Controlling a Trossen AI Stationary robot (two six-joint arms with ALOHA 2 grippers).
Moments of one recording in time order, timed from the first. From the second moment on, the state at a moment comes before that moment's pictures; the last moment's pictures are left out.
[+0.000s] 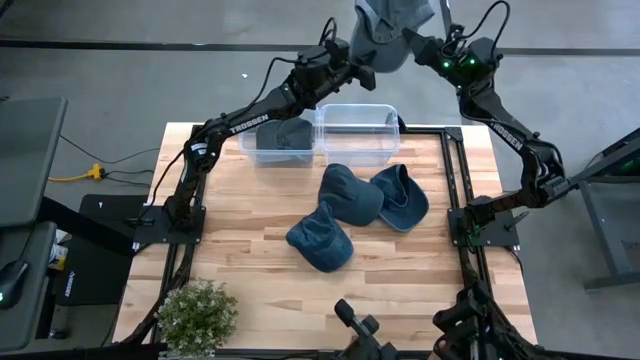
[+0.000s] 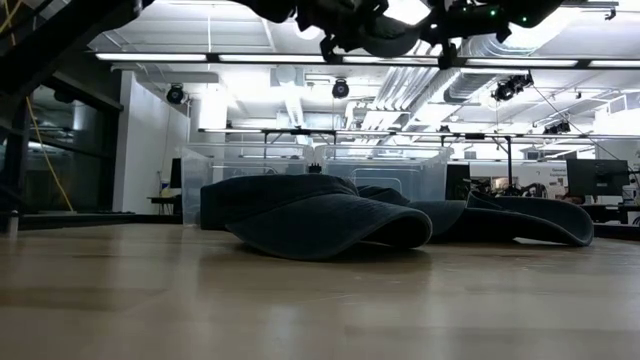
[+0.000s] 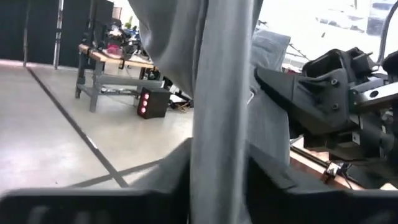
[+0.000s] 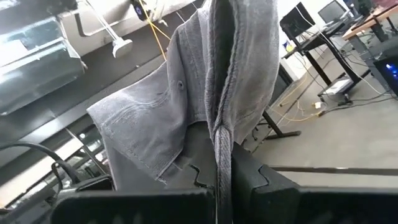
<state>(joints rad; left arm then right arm) 0.47 2.11 2.21 0.04 -0.25 -0.28 -1.09 1.36 1.23 0.42 -0.42 0.81</state>
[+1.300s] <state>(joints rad) 0.59 1.98 2.21 -0.53 -0.16 -0.13 -1.17 1.36 1.23 0.23 -0.78 0.63</state>
